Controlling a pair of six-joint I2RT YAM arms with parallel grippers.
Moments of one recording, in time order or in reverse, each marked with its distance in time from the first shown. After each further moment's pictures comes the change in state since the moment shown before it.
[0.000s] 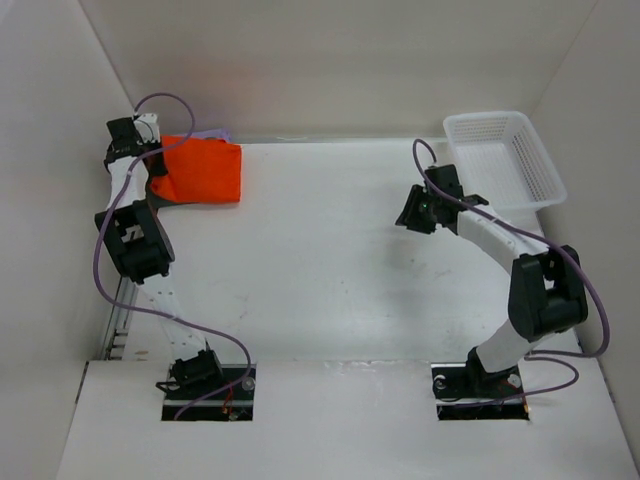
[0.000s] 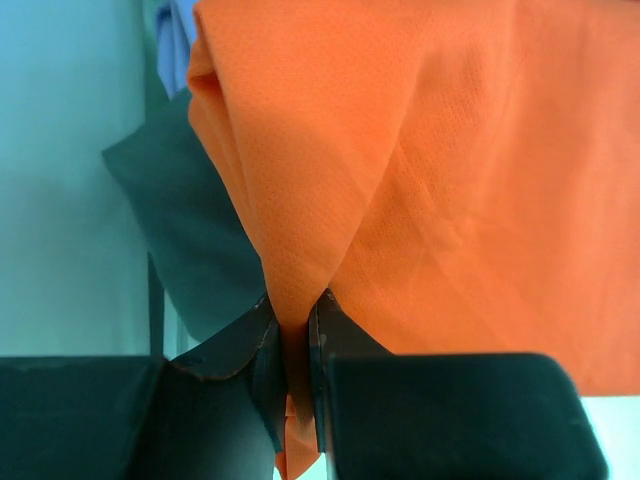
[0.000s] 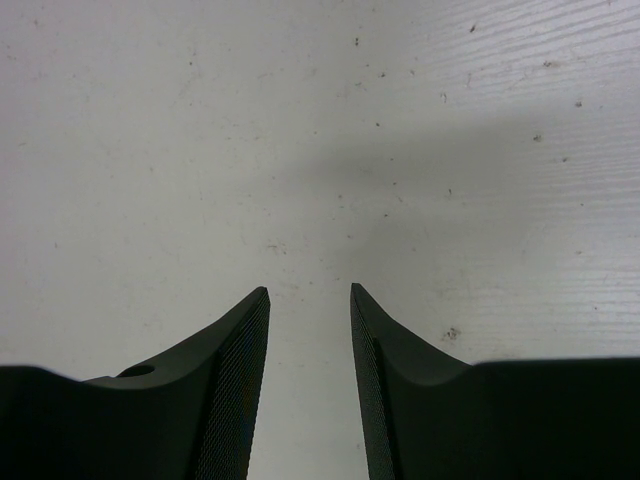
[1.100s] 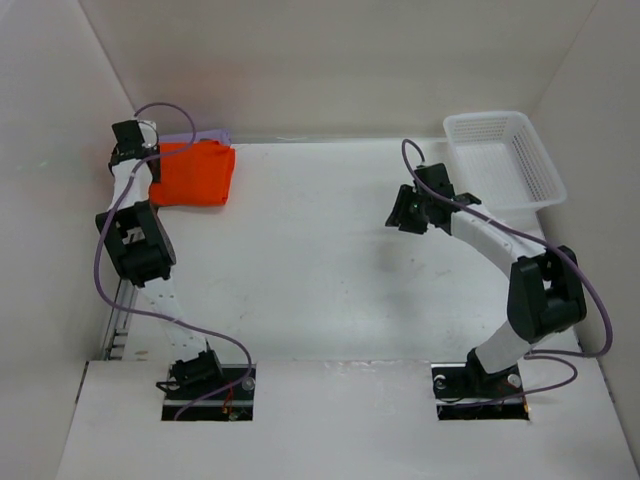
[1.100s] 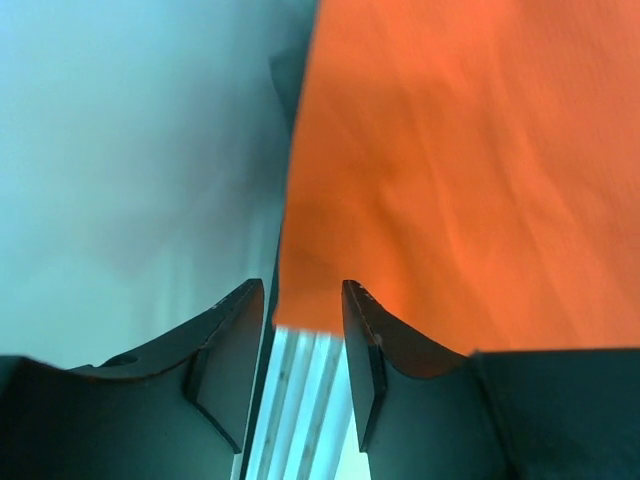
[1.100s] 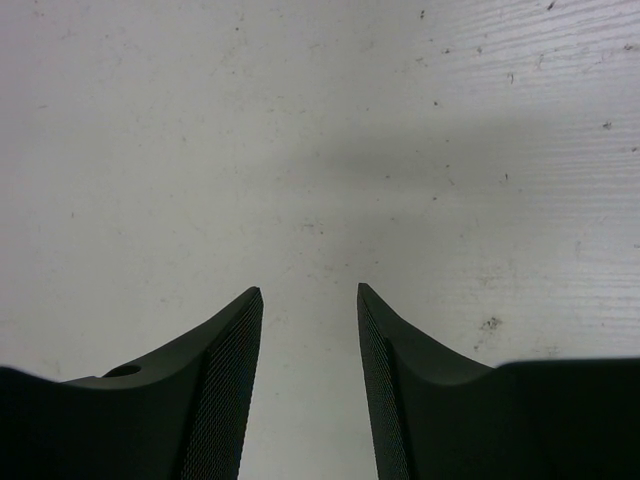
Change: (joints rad) left arm -0.010 0.003 -0.045 0.033 -0.360 0.098; right arm 0.062 0.015 0.036 -0.025 0.000 0.000
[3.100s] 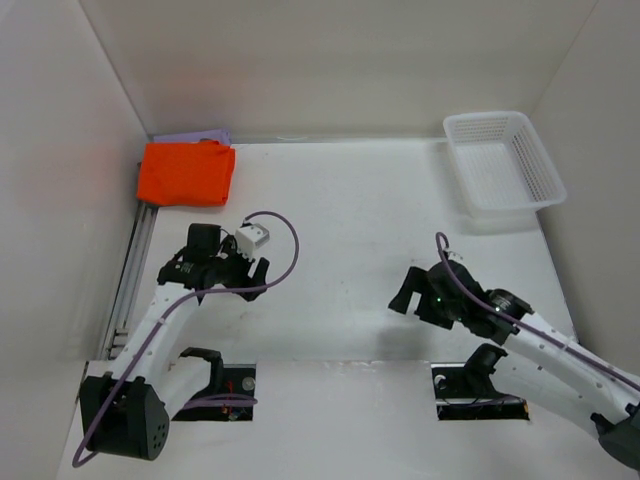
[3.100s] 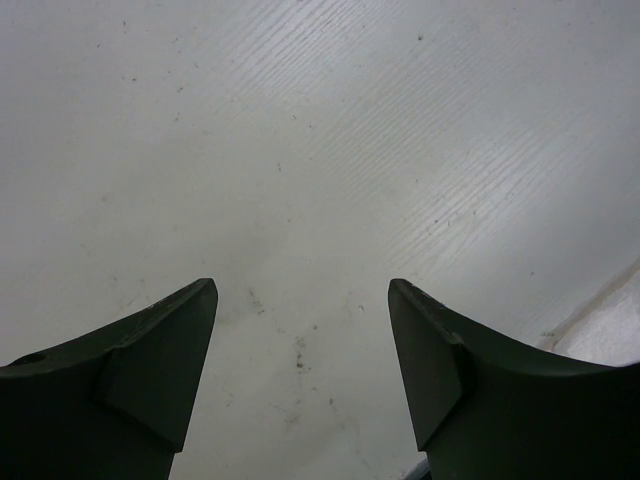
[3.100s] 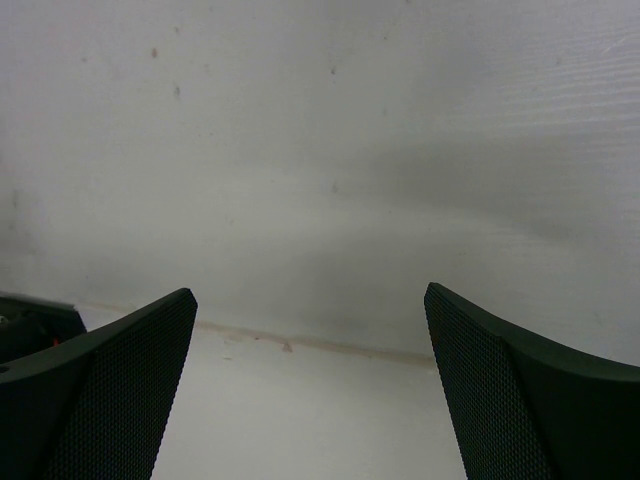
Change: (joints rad) left arm -0.507 -1.232 -1.230 -0.192 0.585 0.064; right arm 0.444 -0.843 -0.568 -0.329 0.195 0.412
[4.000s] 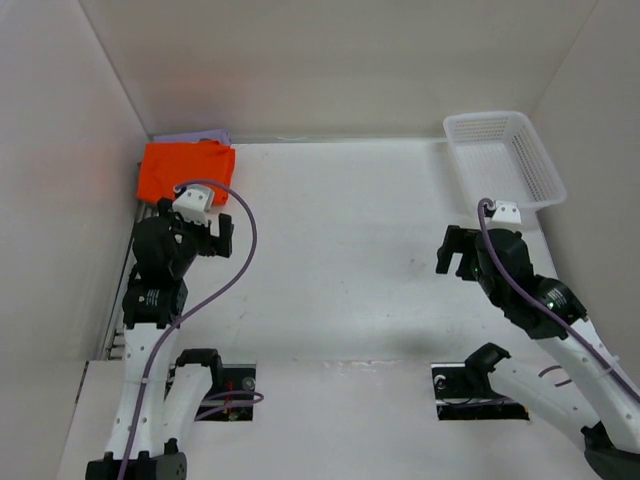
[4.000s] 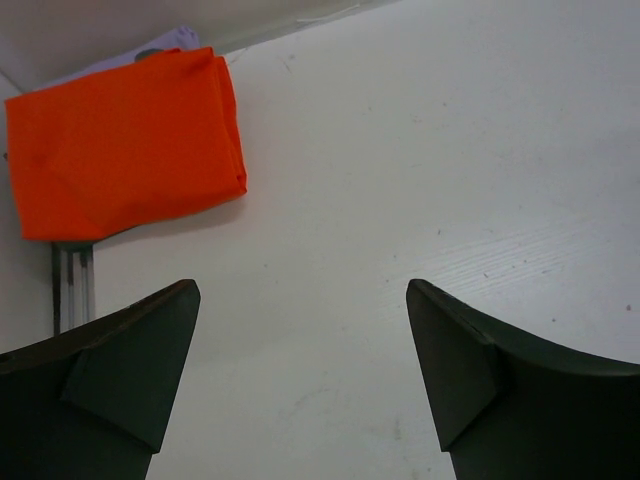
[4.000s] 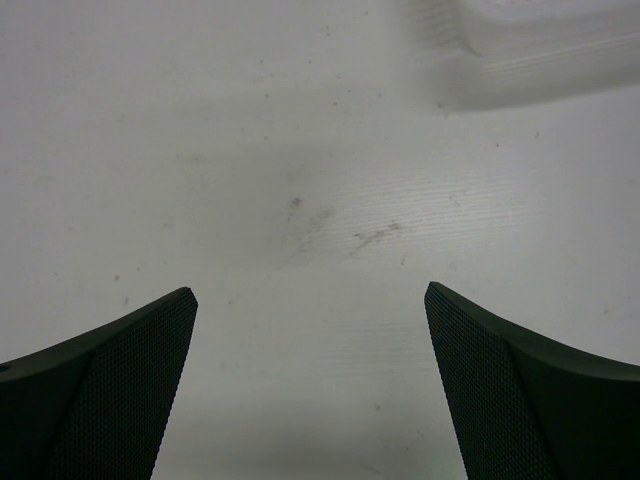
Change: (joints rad) left arm 0.163 -0.275 0.158 0.229 -0.217 -0.191; right arm -0.175 -0.085 0.383 -0.114 0.387 -0.556
